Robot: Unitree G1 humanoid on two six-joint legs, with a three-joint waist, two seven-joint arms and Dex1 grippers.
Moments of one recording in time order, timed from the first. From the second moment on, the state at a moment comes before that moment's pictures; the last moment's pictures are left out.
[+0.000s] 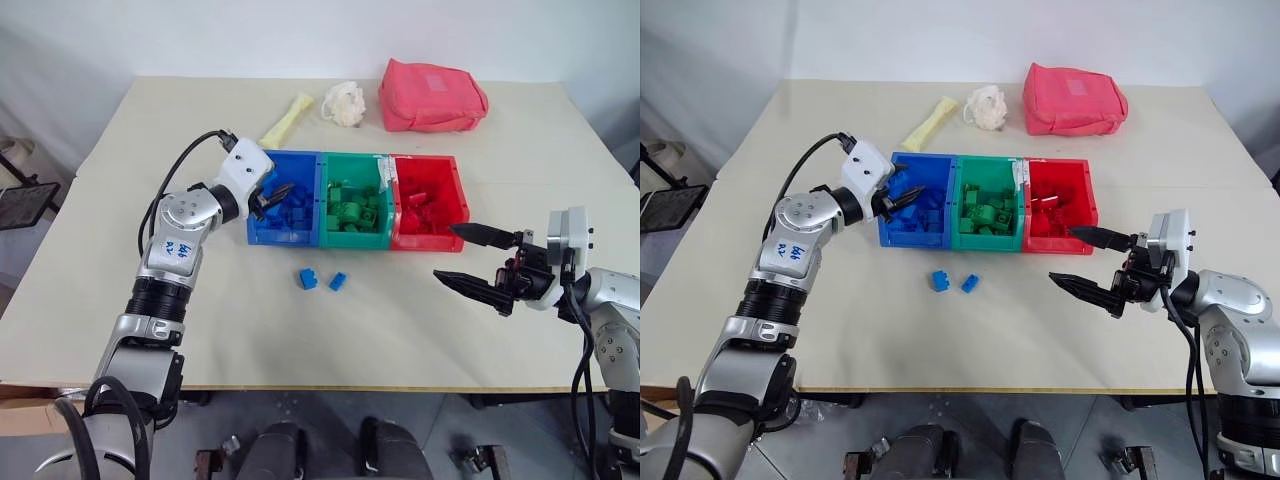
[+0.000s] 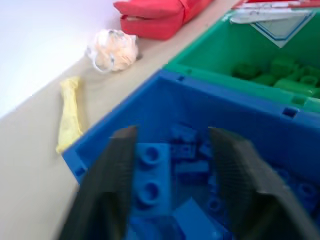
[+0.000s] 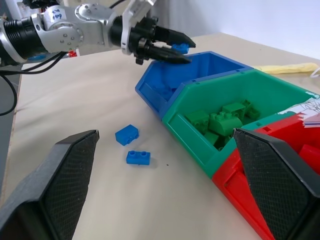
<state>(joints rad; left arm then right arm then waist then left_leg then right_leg) -0.87 0.44 -0.07 0.44 0.00 0.12 -0.59 -0.25 -0.73 -0.28 -0.13 0.69 0.33 1.17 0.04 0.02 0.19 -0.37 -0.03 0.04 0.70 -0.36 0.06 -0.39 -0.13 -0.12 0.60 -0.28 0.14</state>
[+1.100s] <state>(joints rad) -0.52 0.71 0.00 0.08 -0.29 0.35 -1.07 -0.21 -0.80 -0.26 -0.11 0.64 0.33 1.27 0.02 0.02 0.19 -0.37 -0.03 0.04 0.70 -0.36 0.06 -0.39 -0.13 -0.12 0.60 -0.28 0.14</state>
